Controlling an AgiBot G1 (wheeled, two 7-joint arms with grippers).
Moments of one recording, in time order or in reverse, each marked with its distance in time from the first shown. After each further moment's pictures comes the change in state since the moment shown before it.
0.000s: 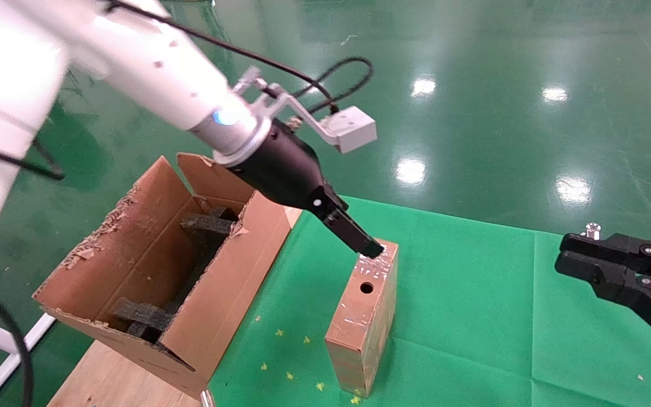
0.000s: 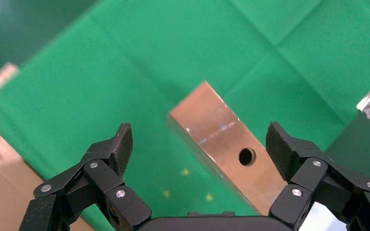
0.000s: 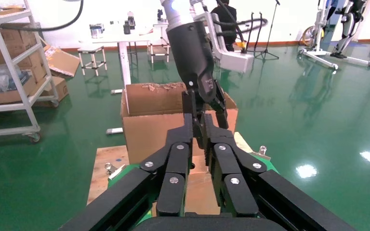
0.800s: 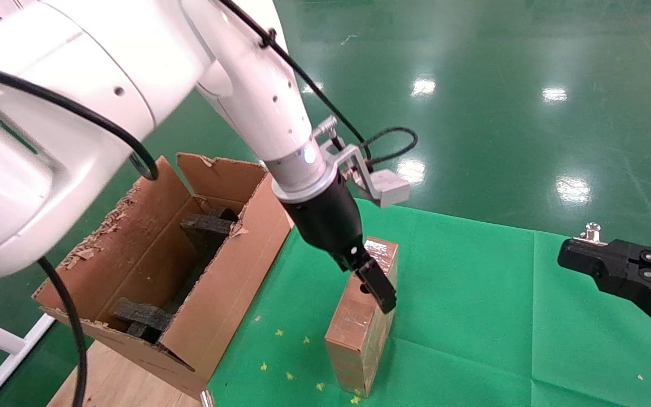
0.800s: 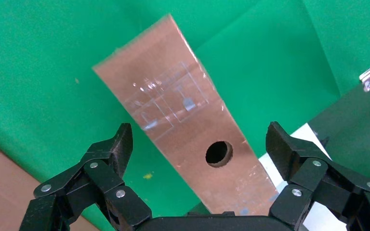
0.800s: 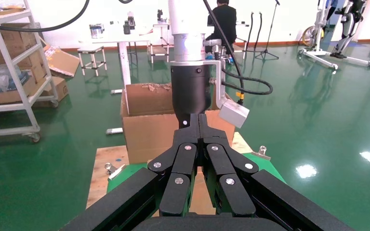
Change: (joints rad) left arm -0.078 0.238 0.405 0.275 -0.159 -0.035 -0.096; right arm 0.000 0.000 0.000 0.000 0.000 0.000 0.000
